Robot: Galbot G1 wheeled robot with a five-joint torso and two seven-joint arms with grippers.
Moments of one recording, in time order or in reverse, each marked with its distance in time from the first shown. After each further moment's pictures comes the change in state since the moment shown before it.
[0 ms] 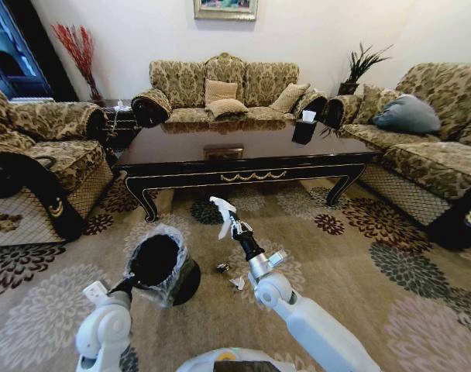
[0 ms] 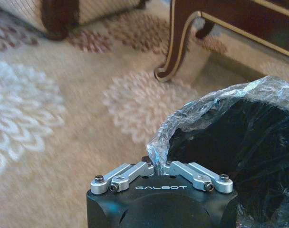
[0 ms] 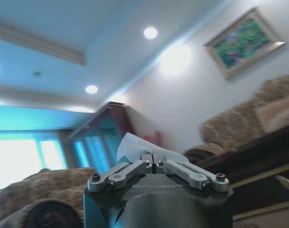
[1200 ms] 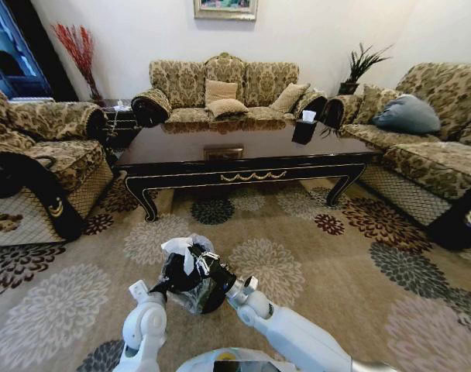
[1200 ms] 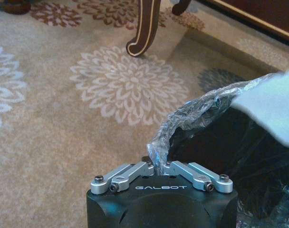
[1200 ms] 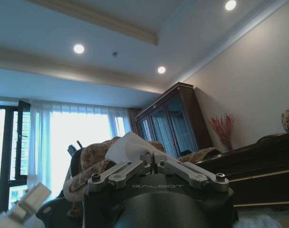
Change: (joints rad) left arm -0.018 -0.055 0.147 0.051 0.093 -0.020 0.019; right arm 0.029 0.050 -0.214 -0.196 -0.132 0.171 -0.235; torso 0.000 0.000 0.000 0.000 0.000
